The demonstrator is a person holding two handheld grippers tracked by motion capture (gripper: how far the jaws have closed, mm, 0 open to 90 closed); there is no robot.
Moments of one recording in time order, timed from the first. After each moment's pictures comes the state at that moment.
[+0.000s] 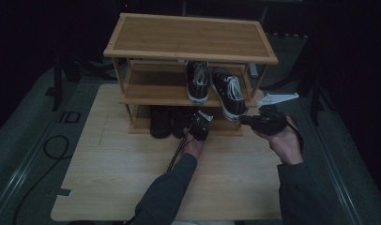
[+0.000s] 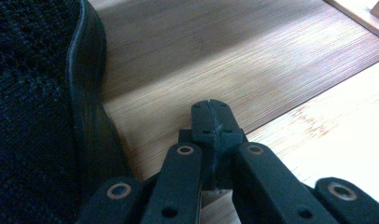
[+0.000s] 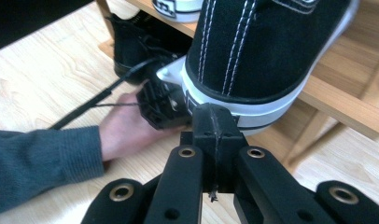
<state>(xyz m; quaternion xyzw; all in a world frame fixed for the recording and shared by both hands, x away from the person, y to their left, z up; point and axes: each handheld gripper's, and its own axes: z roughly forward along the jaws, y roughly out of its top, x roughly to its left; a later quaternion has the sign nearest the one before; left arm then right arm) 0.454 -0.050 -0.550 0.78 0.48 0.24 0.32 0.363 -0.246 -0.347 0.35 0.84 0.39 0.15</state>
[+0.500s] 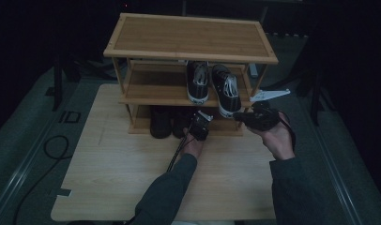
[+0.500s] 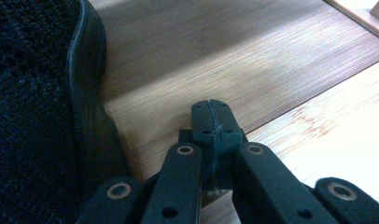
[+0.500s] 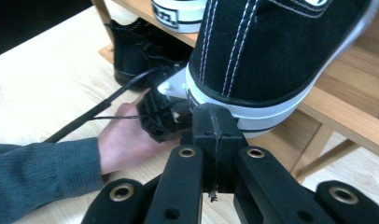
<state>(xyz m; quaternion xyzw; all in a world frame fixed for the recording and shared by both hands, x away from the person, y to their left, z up) 0.454 -0.050 -0.550 0.78 0.48 0.24 0.32 0.377 -0.233 -0.350 0.36 0.83 0.39 0.15</state>
